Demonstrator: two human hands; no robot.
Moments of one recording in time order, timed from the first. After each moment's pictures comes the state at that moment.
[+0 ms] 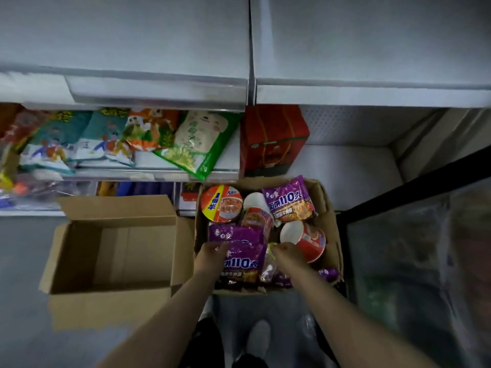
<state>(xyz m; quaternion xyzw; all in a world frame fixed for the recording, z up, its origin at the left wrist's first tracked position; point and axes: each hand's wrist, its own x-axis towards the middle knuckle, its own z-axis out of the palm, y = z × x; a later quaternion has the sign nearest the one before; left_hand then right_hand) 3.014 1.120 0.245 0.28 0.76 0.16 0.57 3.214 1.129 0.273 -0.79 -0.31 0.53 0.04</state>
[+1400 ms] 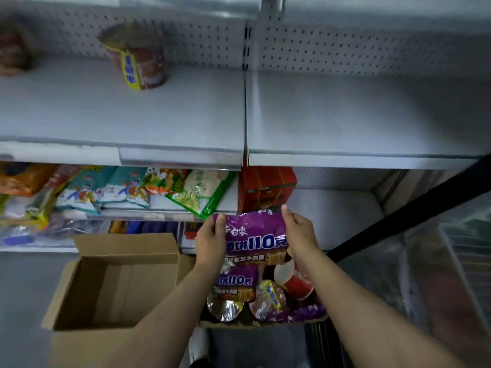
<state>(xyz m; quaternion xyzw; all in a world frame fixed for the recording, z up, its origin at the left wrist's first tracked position) 3.035 1.182 0.389 0.37 0.69 0.40 0.48 3.226 1.199 0.403 -0.72 -0.32 0.50 0.35</state>
